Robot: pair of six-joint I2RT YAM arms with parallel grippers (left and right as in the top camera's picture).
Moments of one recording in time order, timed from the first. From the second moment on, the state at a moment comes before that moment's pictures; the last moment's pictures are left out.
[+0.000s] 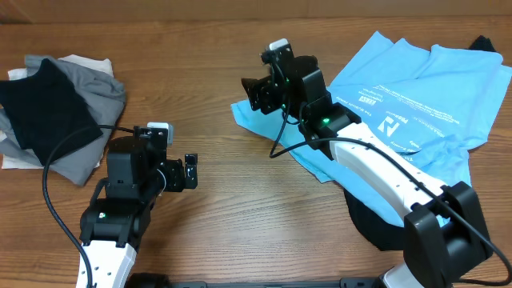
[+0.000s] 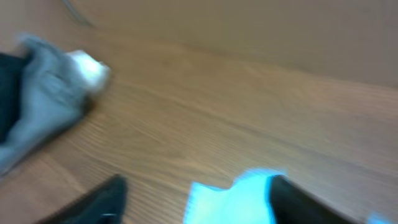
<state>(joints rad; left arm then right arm) -0.07 0.93 0.73 -0.60 0.12 -0.07 0.52 1.74 1.25 -0.03 -0.07 0.17</state>
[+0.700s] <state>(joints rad) -0.26 1.36 0.74 -0.16 0.34 -0.44 -0.15 1.42 1.26 -1.02 0.09 0.49</state>
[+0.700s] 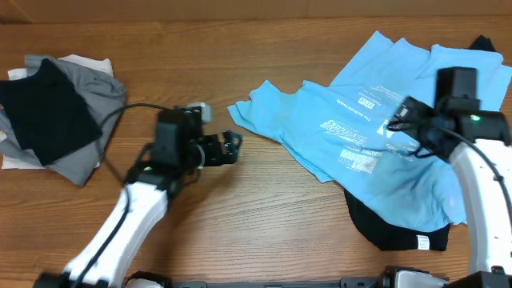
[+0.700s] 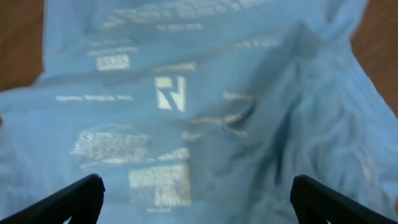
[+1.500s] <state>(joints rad) -0.48 2.02 1.11 0.13 0.49 -0.68 -0.23 1.42 1.25 -1.14 -0.02 0.50</state>
